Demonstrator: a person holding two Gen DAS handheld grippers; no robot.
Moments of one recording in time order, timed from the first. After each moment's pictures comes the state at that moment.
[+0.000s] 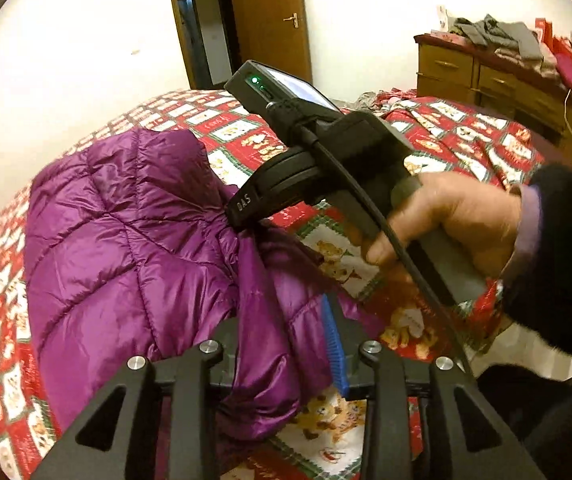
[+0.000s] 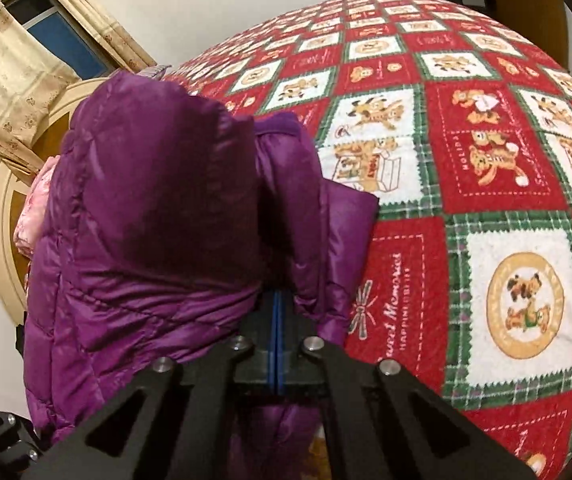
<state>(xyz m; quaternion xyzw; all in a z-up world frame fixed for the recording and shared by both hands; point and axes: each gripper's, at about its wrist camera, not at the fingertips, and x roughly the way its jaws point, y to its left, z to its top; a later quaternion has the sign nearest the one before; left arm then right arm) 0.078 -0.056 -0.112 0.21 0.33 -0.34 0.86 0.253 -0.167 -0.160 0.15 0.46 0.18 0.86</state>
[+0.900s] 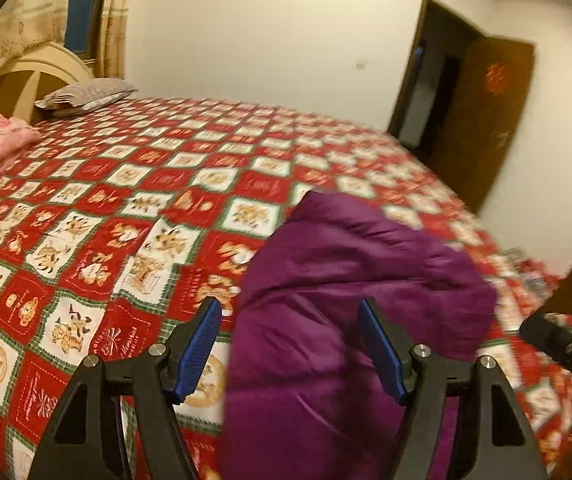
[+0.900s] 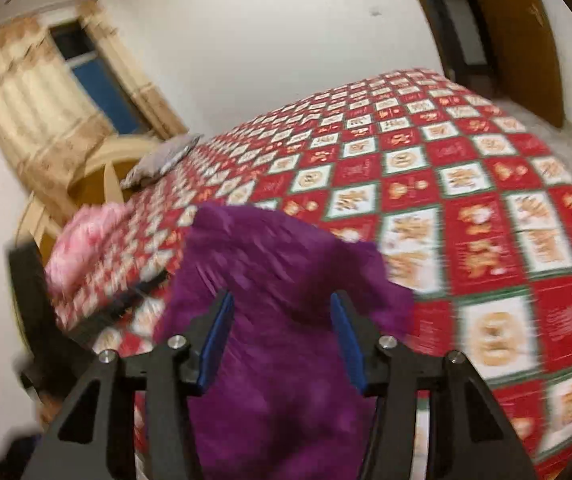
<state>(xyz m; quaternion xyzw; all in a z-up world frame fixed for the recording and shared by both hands) 0.228 0.074 -0.070 -0.06 0.32 -0.05 0.94 0.207 -0.142 -0.053 0.20 0.32 0.17 0.91</state>
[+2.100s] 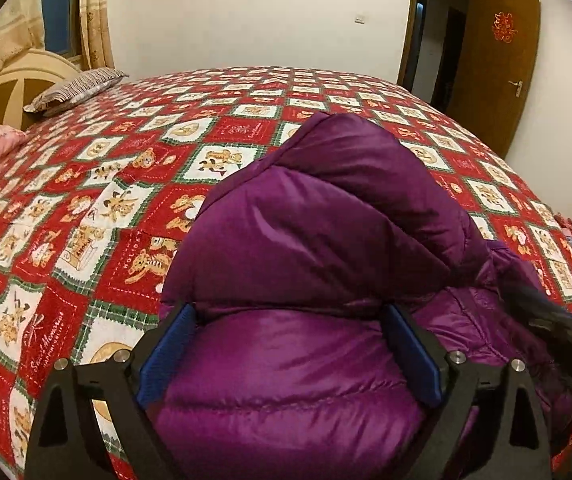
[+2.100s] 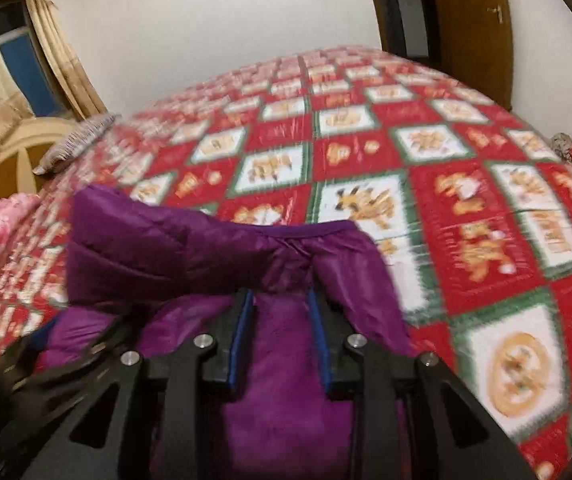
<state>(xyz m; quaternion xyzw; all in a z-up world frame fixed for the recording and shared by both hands) 0.264 0.022 -0.132 -0.01 0.37 -0.04 0.93 0.266 -0.143 -0.122 0.12 0.36 0.04 0.92</state>
